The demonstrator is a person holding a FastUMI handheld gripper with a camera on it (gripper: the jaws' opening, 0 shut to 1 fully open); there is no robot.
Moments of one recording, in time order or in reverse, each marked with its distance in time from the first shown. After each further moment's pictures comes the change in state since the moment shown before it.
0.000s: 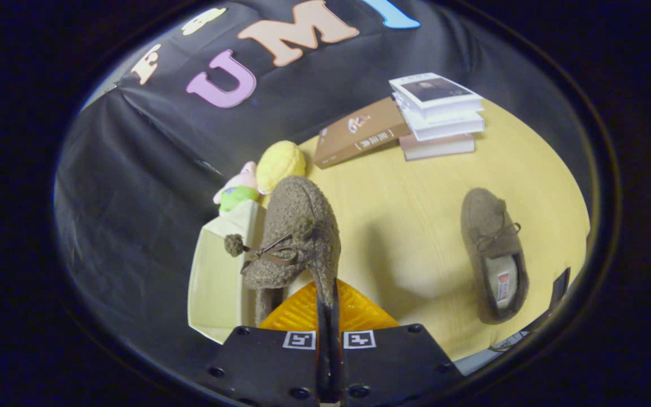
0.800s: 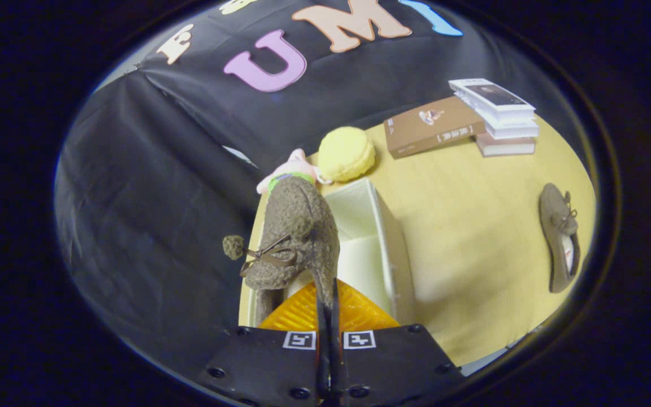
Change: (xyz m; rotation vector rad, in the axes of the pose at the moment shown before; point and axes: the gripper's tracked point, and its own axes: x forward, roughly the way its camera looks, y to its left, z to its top) arm 0.061 0.157 -0.057 -0.024 0.043 0.035
